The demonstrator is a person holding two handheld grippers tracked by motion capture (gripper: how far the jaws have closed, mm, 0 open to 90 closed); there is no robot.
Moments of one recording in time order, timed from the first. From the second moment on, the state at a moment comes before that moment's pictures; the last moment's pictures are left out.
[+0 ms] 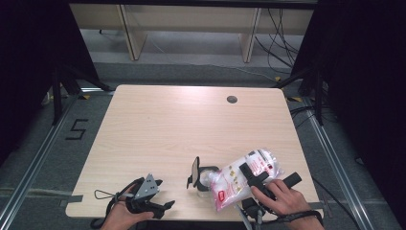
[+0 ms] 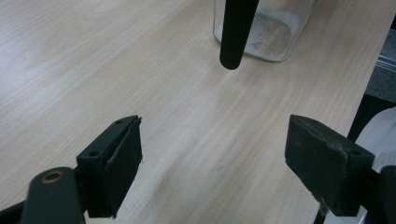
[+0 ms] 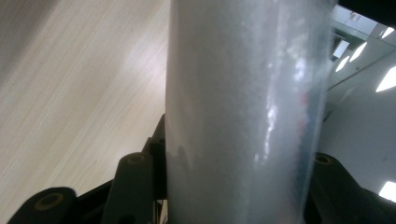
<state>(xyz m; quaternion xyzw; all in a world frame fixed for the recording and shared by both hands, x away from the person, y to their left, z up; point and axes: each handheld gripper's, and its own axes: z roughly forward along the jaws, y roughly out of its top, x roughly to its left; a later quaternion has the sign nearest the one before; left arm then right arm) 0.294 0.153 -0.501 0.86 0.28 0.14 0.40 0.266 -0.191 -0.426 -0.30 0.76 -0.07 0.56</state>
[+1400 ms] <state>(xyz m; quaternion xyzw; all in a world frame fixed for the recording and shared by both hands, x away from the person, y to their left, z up) 0.293 0.153 -0.500 0.86 0.28 0.14 0.40 0.267 -0.192 -0.424 -0.32 0.76 -0.07 0.56</state>
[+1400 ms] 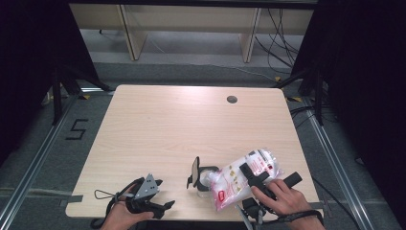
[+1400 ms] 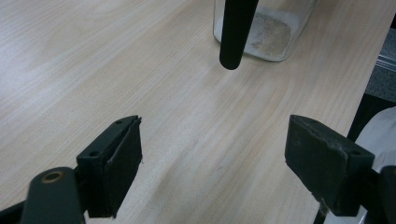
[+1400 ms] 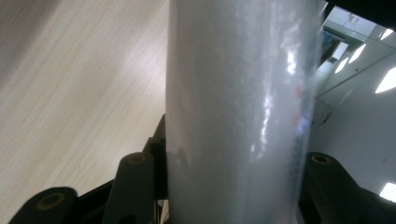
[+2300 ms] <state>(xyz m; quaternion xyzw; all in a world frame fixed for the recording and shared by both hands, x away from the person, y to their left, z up) 0.293 0.153 -0.501 0.86 0.28 0.13 0.40 0.267 -0.193 -0.425 -0.30 0.77 -0.06 0.56</state>
